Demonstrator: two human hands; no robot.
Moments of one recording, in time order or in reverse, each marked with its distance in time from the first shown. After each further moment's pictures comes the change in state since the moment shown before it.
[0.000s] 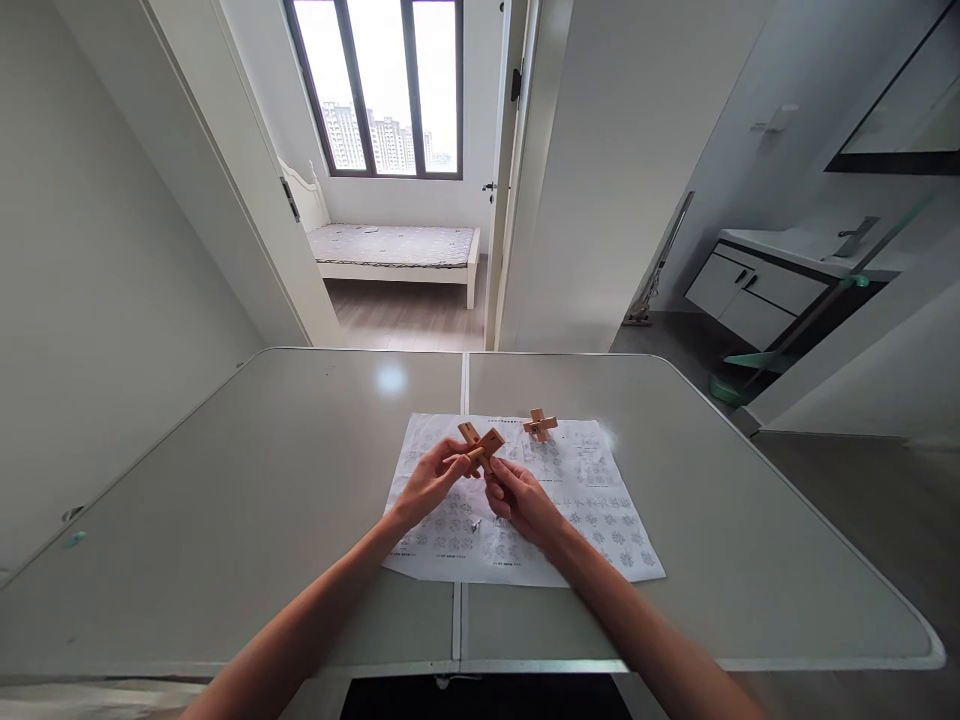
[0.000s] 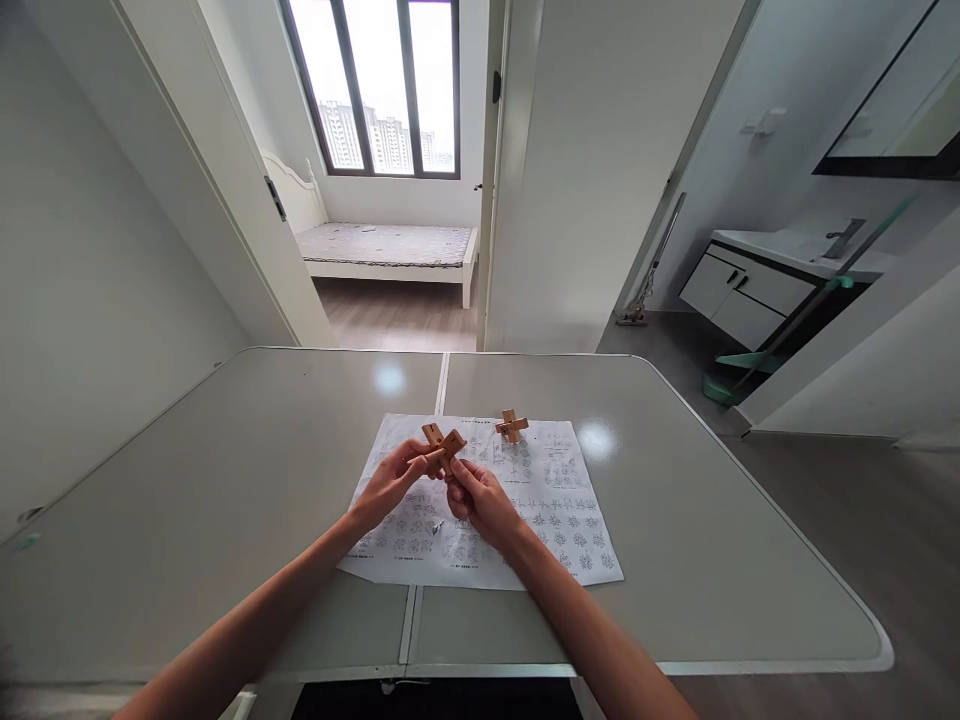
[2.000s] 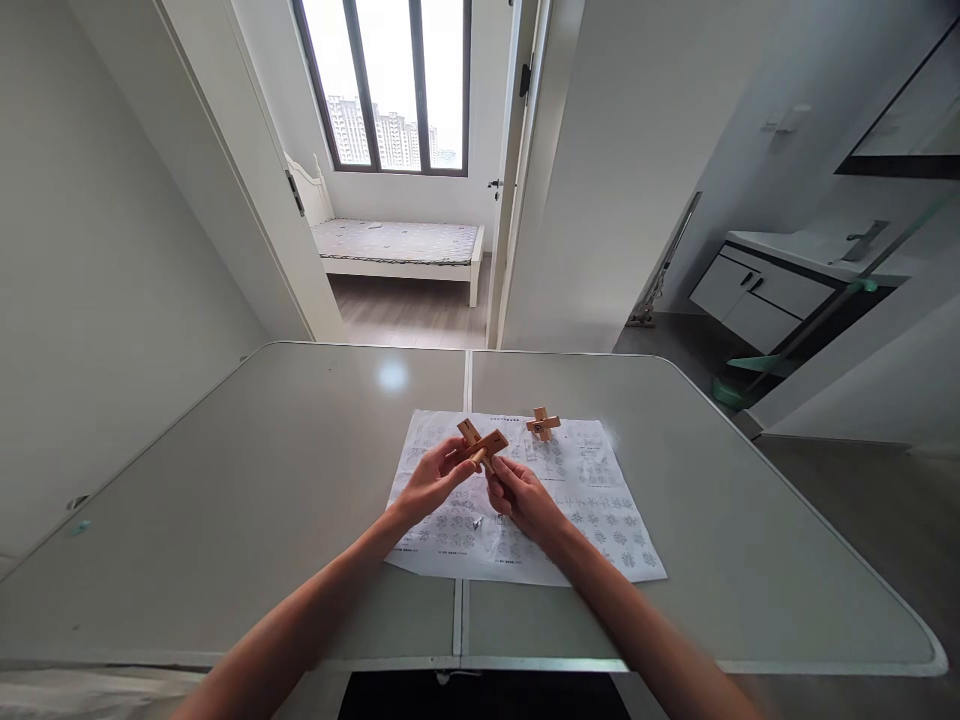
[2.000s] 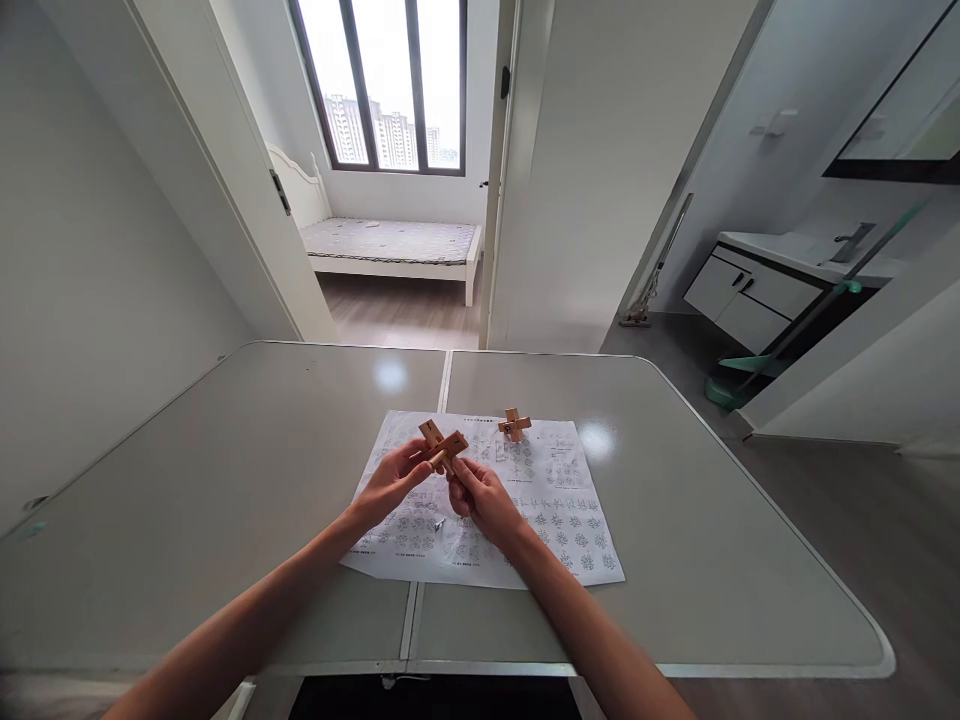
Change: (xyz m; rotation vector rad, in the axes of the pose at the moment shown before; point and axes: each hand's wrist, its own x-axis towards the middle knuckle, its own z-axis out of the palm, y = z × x) left_hand -0.002 0.001 -0.002 -0.031 -0.029 0.002; right_hand 0.001 0.003 0.000 -0.087 0.006 -0.037
